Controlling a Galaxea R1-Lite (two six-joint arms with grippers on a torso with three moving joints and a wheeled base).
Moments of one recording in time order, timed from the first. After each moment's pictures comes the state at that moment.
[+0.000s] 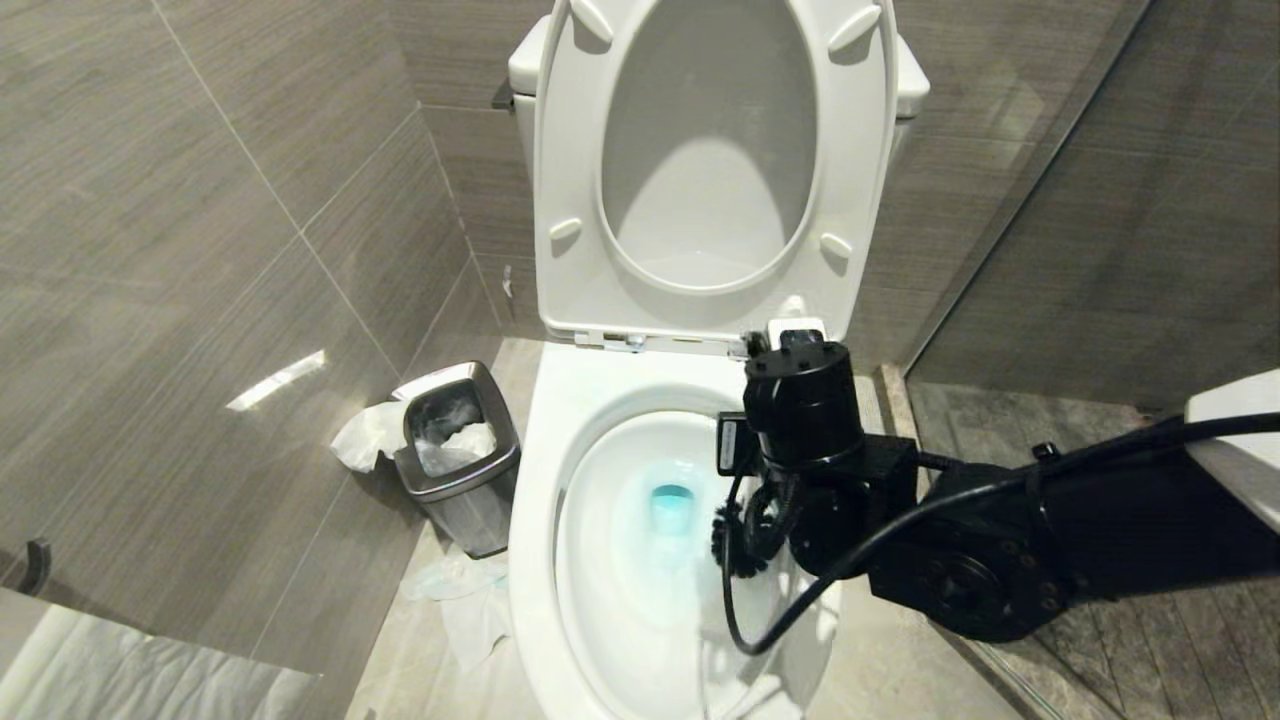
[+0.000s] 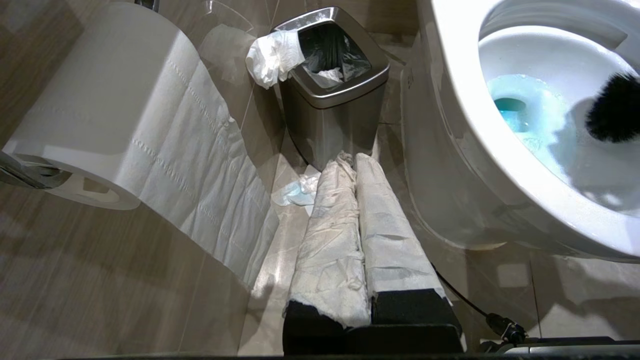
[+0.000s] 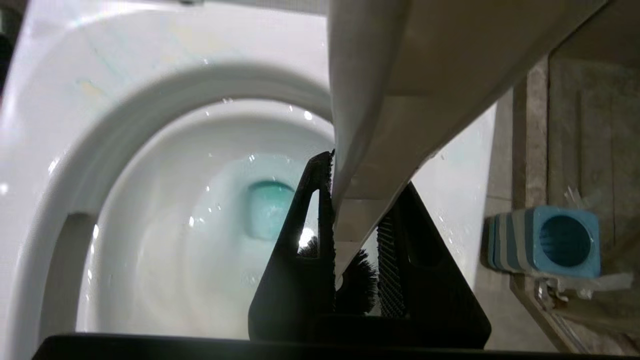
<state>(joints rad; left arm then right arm) 0.00 0.00 0.00 0.00 0.00 0.01 0.78 2.01 -1.15 -0.52 -0.77 0.25</state>
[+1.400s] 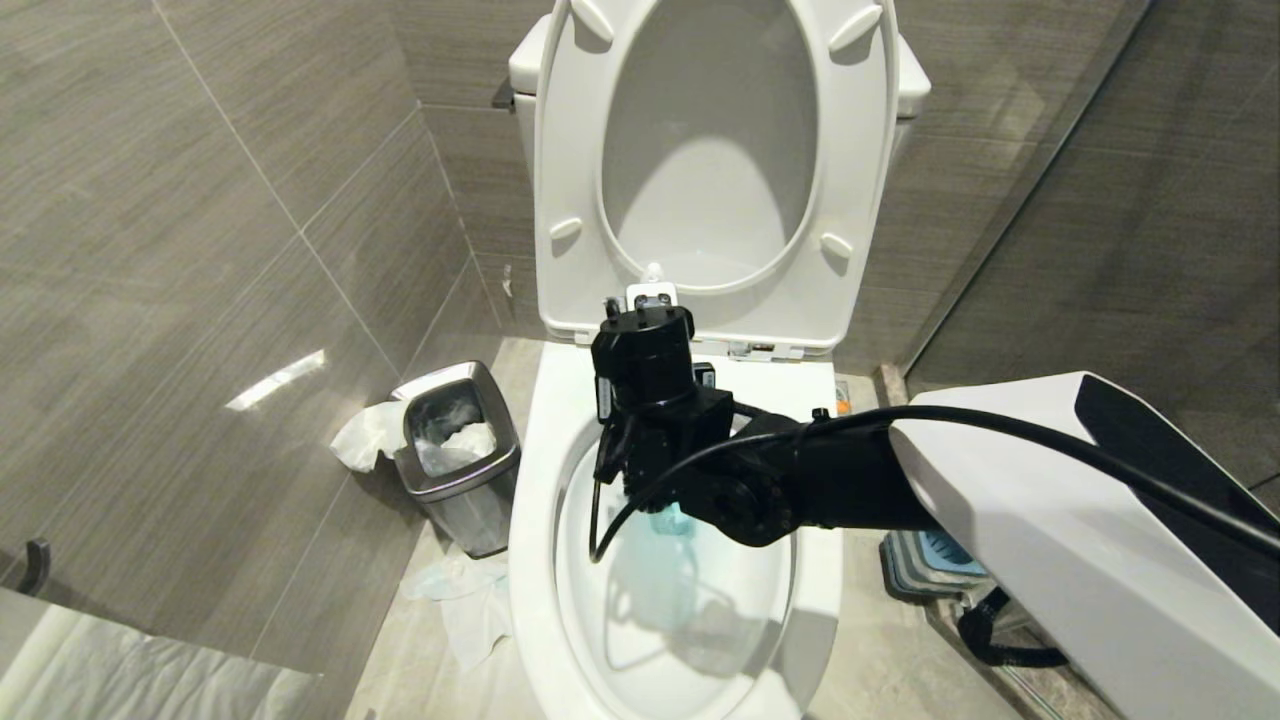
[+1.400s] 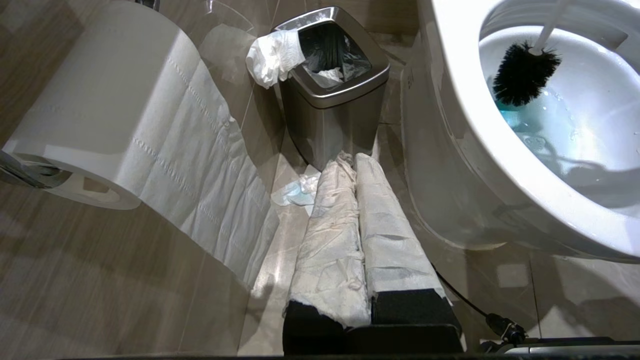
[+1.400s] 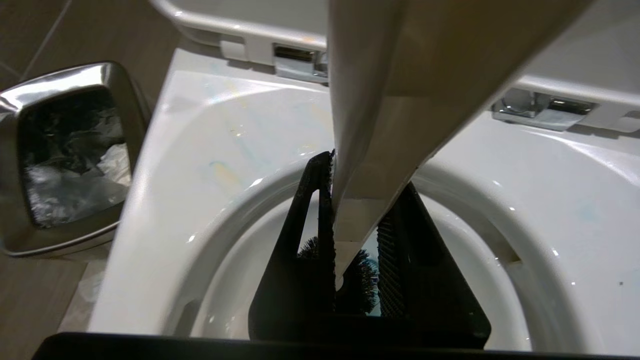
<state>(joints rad) 0.00 0.00 0.00 0.00 0.00 0.01 0.83 2.37 -1.81 -0.37 -0.75 0.14</state>
